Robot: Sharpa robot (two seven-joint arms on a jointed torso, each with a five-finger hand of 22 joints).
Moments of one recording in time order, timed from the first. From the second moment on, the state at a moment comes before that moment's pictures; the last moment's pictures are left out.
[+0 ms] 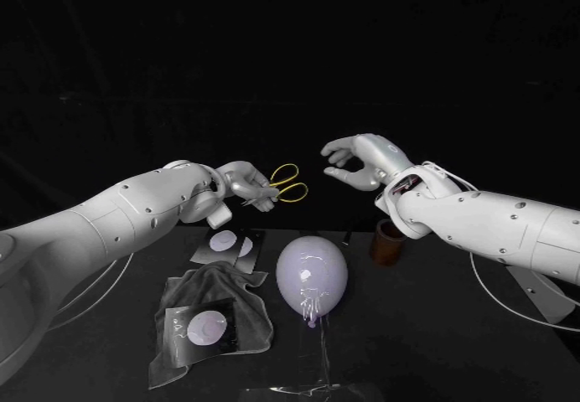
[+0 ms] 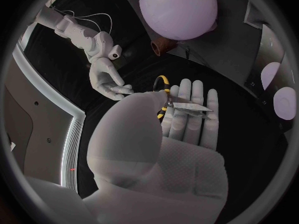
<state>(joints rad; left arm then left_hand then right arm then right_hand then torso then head) 1.39 -0.39 -0.09 0.74 -0.66 0.19 0.07 1.46 -0.07 0.59 0.28 0.05 0.92 0.16 0.39 0.49 1.27 0.11 0.07 0.07 1.02 0.10 0.19 0.44 0.17 0.75 0.28 0.24 0.09 1.42 -0.61 -0.18 1.15 -1.15 -0.68 0.26 1.49 -0.15 0.35 0.25 0.05 0.86 0.17 0.12 0.52 1.10 0.15 0.11 0.07 1.05 0.12 0.27 0.34 0.18 0.83 0.25 0.15 0.31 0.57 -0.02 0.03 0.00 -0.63</state>
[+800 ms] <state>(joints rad) 1.37 -0.42 -0.09 0.80 -0.63 0.06 0.20 1.45 -0.07 0.60 0.26 0.04 0.92 0.16 0.39 0.50 1.27 0.11 0.07 0.07 1.03 0.10 0.19 0.44 0.17 0.76 0.28 0.25 0.09 1.42 -0.54 -0.18 1.08 -0.60 -0.33 0.19 1.32 -0.14 0.21 0.27 0.05 0.86 0.22 0.07 0.43 1.05 0.18 0.07 0.06 1.06 0.14 0.17 0.33 0.17 0.89 0.26 0.07 0.18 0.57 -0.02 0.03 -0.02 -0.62</state>
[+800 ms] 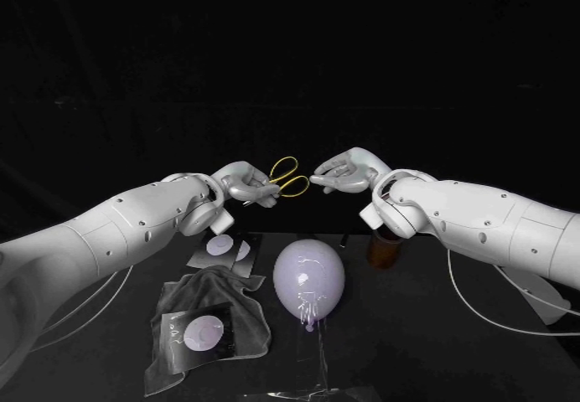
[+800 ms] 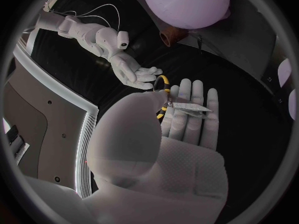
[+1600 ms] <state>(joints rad) 1.37 -0.42 -0.09 0.83 -0.63 0.05 0.21 1.45 -0.07 0.60 0.26 0.04 0.92 0.16 0.40 0.50 1.27 0.11 0.07 0.07 1.03 0.10 0.19 0.44 0.17 0.77 0.28 0.25 0.09 1.40 -0.49 -0.18 1.04 -0.53 -0.27 0.16 1.38 -0.08 0.15 0.23 0.05 0.57 0.17 0.05 0.27 0.89 0.24 0.06 0.06 0.92 0.19 0.07 0.25 0.17 0.80 0.29 0.06 0.09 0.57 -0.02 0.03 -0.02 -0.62</state>
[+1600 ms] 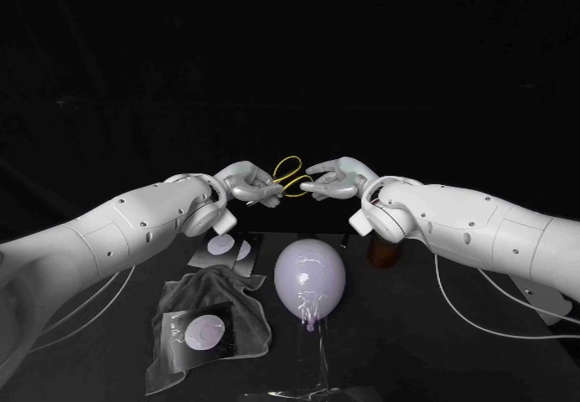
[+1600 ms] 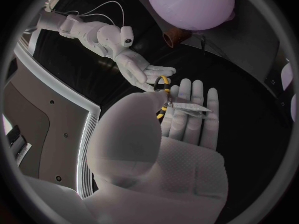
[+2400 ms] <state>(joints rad) 1.37 -0.43 -0.09 0.86 -0.62 0.06 0.23 1.45 -0.08 0.60 0.26 0.05 0.92 0.16 0.39 0.50 1.27 0.11 0.07 0.07 1.03 0.10 0.19 0.44 0.17 0.77 0.28 0.25 0.09 1.40 -0.49 -0.18 1.05 -0.49 -0.32 0.17 1.47 0.03 0.47 0.11 0.05 0.99 0.18 0.19 0.36 1.21 0.14 0.12 0.07 1.14 0.10 0.16 0.25 0.18 0.94 0.23 0.12 0.09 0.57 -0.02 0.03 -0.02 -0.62</state>
